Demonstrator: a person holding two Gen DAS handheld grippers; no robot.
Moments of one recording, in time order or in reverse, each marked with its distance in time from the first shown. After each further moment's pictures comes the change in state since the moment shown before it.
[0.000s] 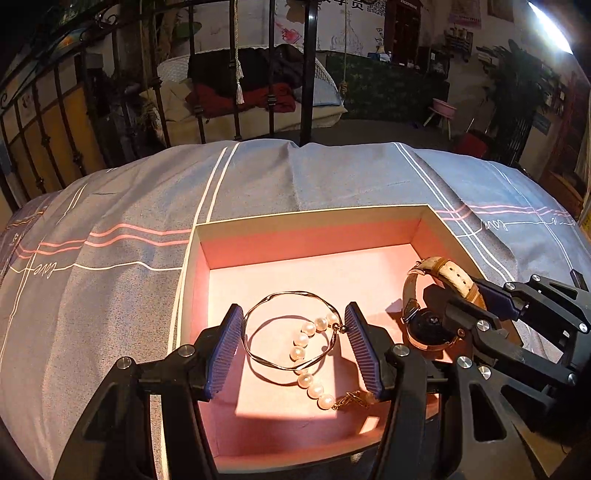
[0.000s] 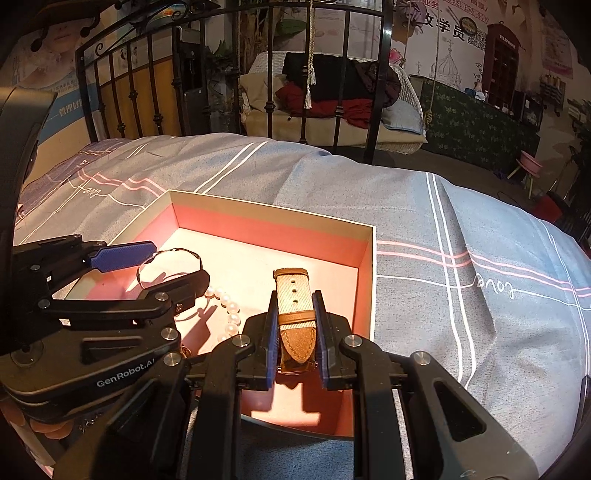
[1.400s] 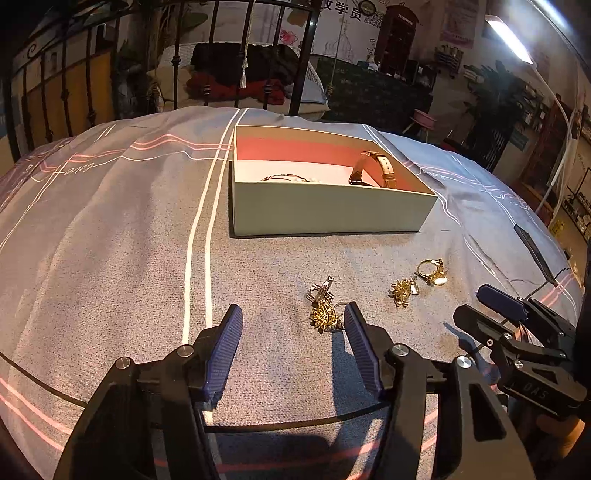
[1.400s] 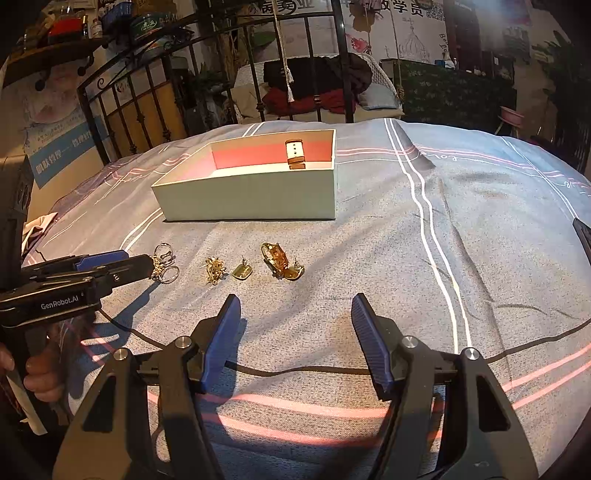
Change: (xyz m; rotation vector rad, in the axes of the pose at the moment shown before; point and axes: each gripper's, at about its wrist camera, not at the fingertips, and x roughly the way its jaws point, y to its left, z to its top) left arm -0.095 0.018 -0.128 -0.072 -0.009 -0.136; right arm -0.111 0.005 -0.143 0.191 -0.035 0.060
